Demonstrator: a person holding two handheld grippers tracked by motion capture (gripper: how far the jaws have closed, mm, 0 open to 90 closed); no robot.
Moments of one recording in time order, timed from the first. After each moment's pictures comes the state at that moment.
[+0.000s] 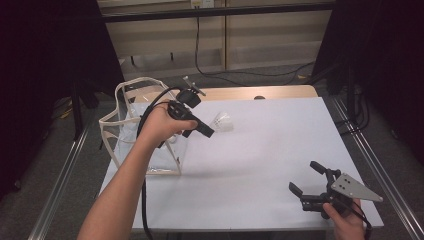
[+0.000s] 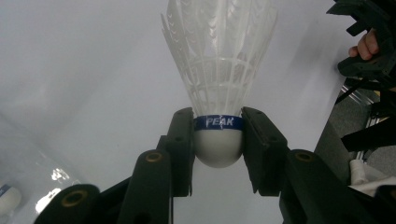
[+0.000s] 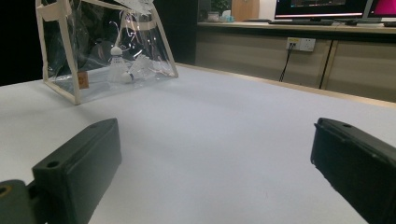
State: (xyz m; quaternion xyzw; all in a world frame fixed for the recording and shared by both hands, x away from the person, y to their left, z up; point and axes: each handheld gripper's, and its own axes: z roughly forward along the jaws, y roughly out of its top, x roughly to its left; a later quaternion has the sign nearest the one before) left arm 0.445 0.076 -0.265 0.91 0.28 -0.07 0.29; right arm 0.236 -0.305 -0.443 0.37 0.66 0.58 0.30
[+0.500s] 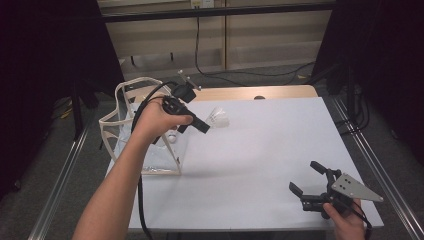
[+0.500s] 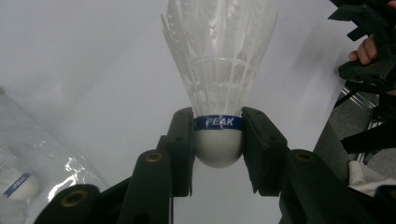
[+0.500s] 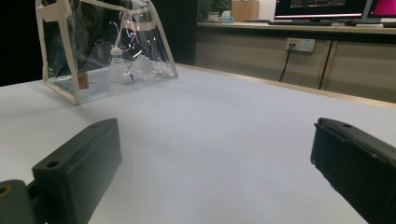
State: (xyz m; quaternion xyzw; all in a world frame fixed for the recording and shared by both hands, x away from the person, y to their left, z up) left arm 0.448 0.083 -0.251 0.91 0.30 -0.07 0.29; right arm 0.236 -0.305 -0.443 0.37 0.66 0.58 0.30
